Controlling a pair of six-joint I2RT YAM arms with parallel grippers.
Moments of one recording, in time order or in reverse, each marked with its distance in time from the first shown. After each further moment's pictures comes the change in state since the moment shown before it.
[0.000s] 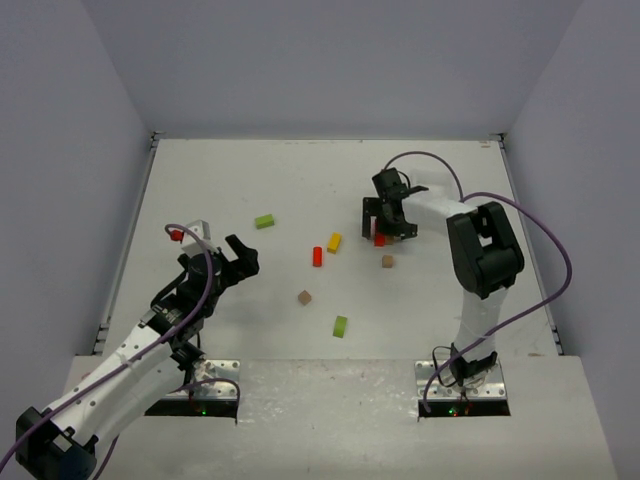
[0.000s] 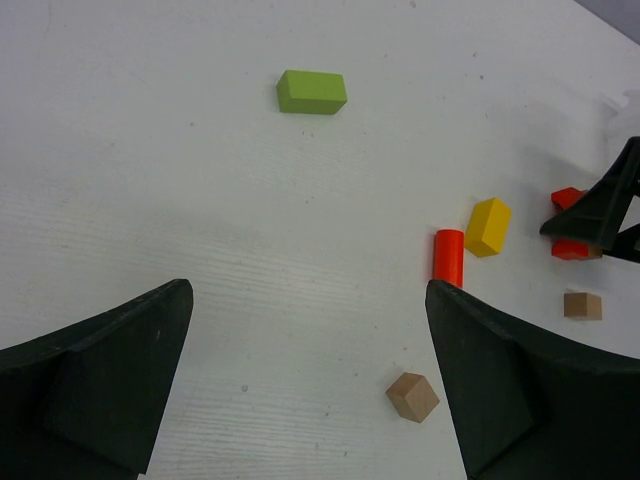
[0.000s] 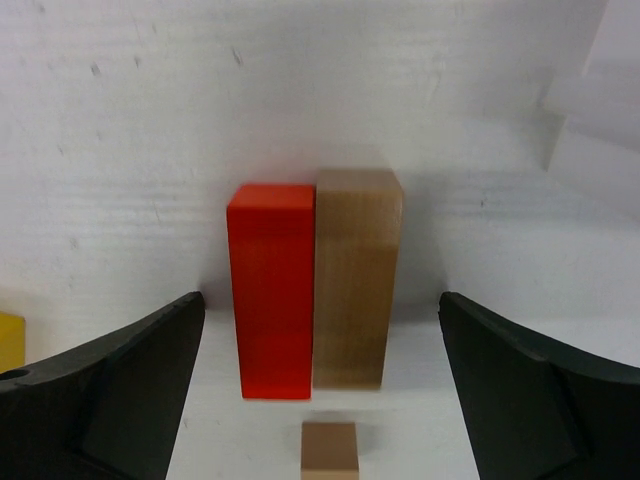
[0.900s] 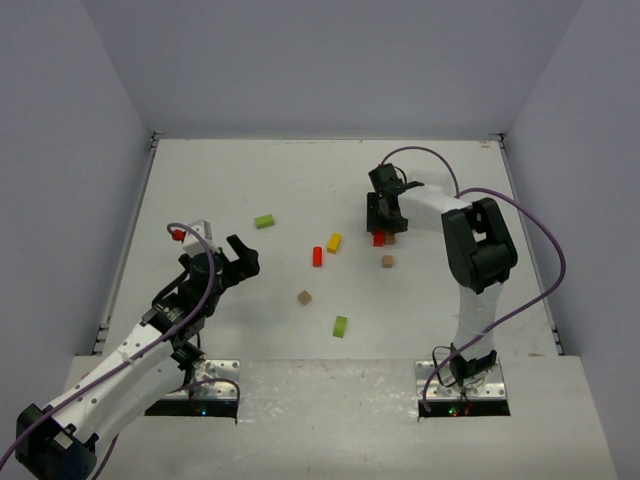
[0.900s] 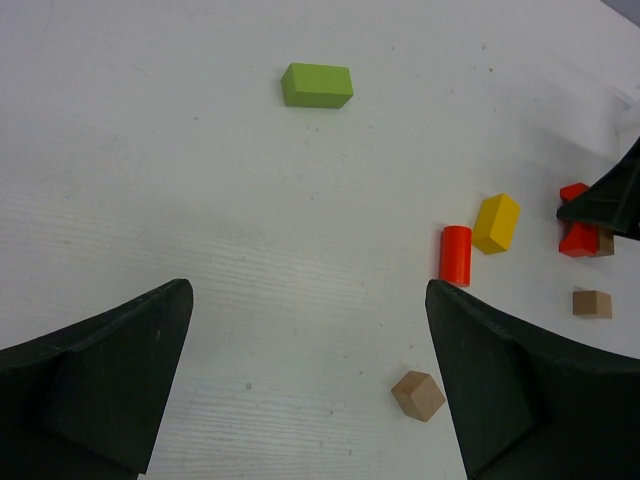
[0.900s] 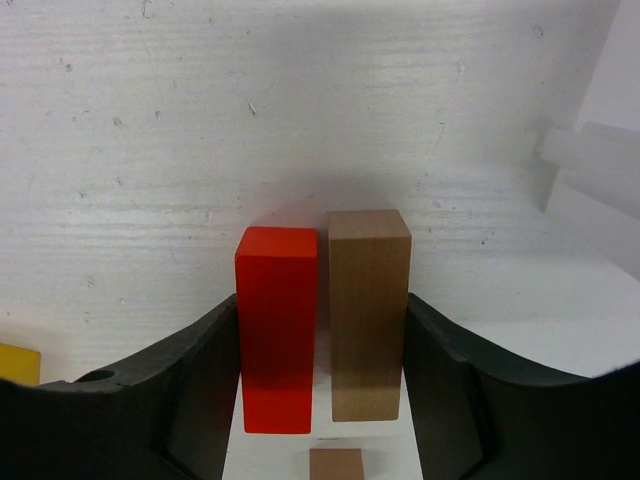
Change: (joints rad) left arm 0.000 0.016 0.000 0.000 0.000 0.000; right arm -0.002 0.035 0.043 0.001 0.021 -0.013
